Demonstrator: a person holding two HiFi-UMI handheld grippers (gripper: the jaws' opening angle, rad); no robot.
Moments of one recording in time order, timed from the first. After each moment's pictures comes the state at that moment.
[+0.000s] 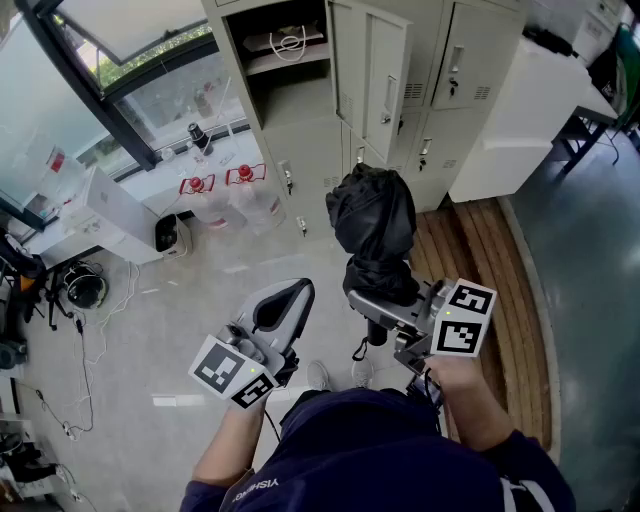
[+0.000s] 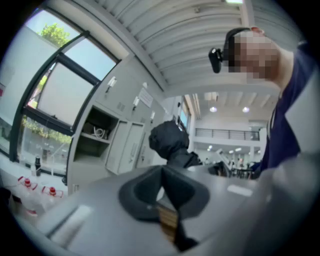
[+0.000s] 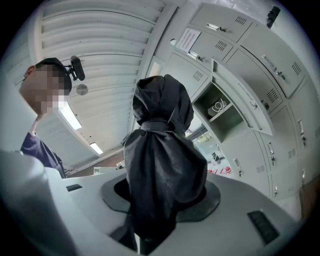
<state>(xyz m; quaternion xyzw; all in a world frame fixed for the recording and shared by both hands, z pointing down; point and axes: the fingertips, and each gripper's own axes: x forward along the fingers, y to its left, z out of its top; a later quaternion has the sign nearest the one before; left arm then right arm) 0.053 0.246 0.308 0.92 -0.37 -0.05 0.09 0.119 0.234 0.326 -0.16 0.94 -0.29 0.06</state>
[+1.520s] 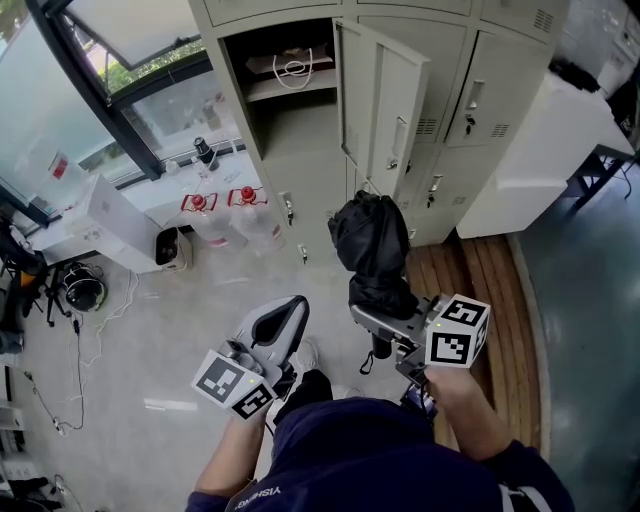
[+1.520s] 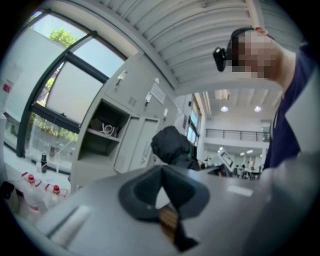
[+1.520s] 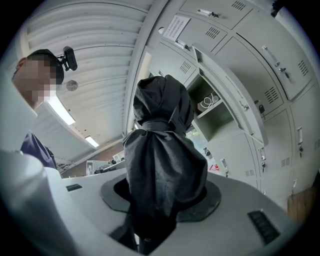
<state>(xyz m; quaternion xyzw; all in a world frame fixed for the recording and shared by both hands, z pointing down) 0.067 0.152 0.332 0.90 -0.41 -0.06 0.11 0.149 0.131 0.366 -0.17 0.94 -0.30 0.00</state>
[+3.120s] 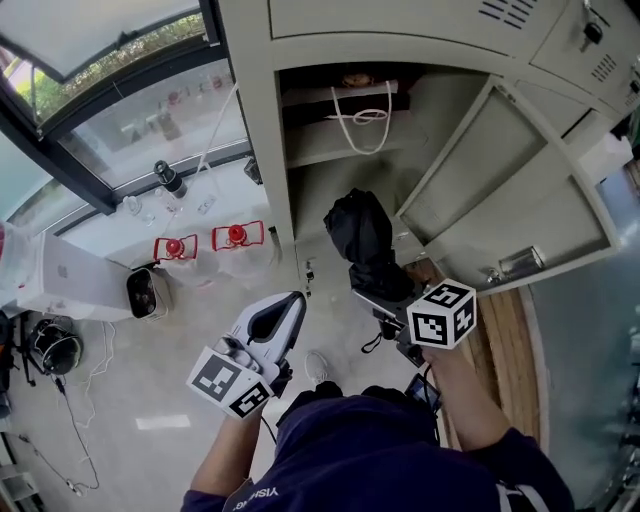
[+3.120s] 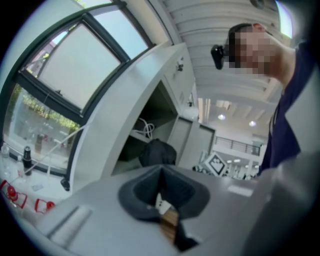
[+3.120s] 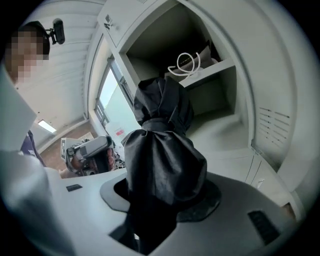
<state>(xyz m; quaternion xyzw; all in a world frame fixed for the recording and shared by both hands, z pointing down) -0.123 -0.157 0.374 0.92 -0.34 -0.07 0.18 -0.016 -0.187 0.454 -0.31 0.89 -0.30 -0.16</state>
